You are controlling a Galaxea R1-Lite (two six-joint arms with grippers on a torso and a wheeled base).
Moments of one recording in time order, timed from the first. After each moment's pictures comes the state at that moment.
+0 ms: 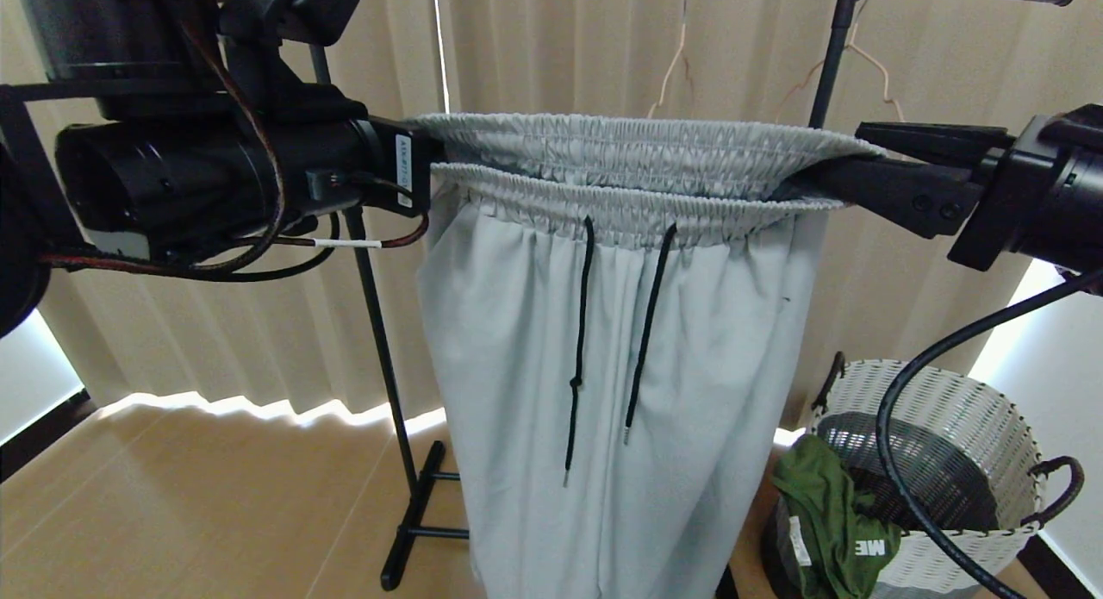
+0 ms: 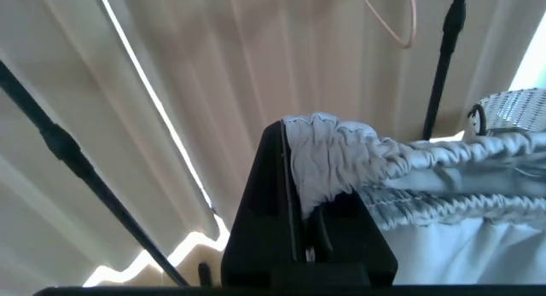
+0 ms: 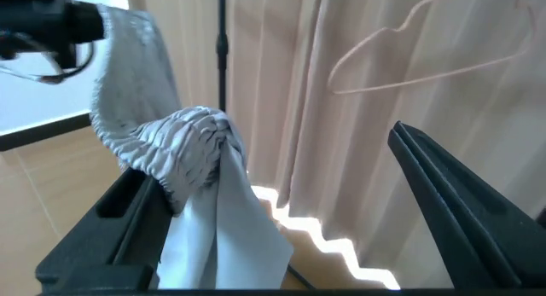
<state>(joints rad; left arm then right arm) -0.52 1.59 -1.30 -0.23 0.14 0.15 0.45 1.32 -0.97 -0.40 0.24 0.02</state>
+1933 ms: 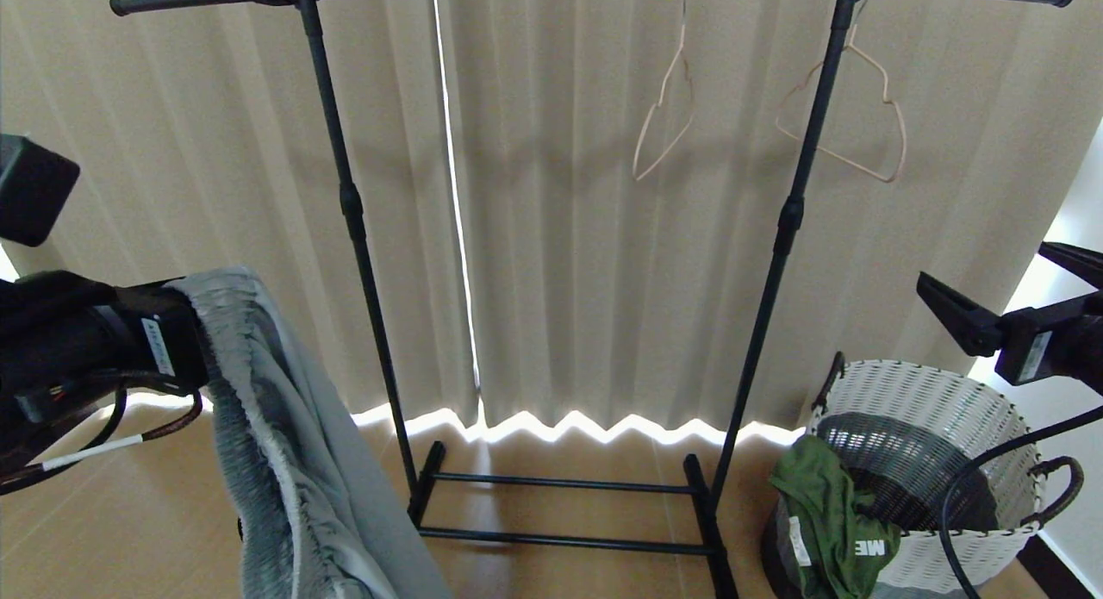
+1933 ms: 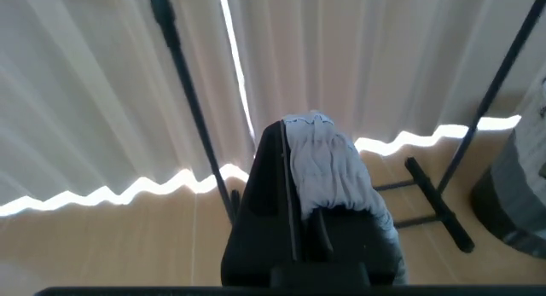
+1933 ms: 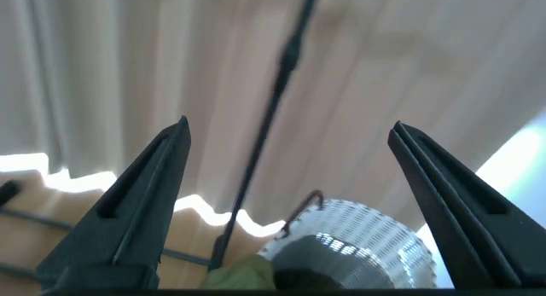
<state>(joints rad) -0.26 1.17 -0.66 -0.38 0.06 0.10 0.16 1.24 -0.48 -0.78 -0.15 -0.25</state>
